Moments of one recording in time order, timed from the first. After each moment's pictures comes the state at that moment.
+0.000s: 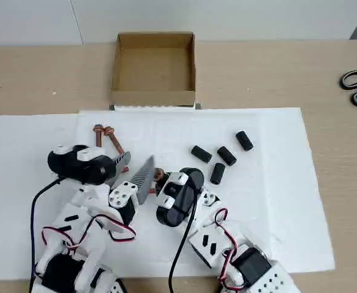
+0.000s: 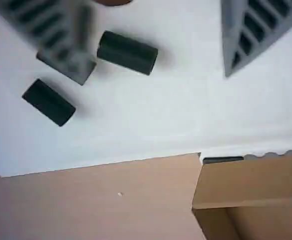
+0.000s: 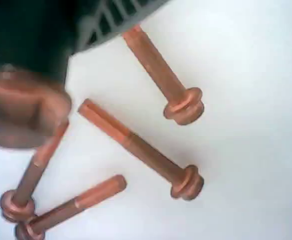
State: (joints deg) left arm 18.4 -97.1 74.0 52.8 17.5; right arm -43.4 -96.8 90.6 32.6 11.0
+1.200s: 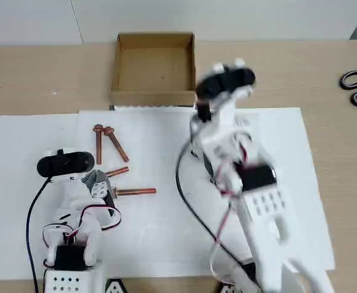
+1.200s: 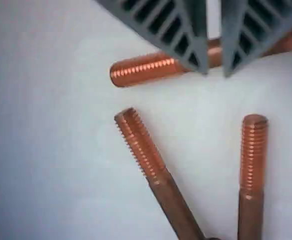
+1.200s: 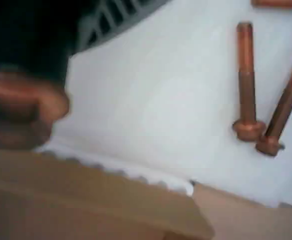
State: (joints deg) left arm -2.7 -97.0 95.3 49.2 17.5; right arm -20.4 -32.1 33.7 40.0 -8.0
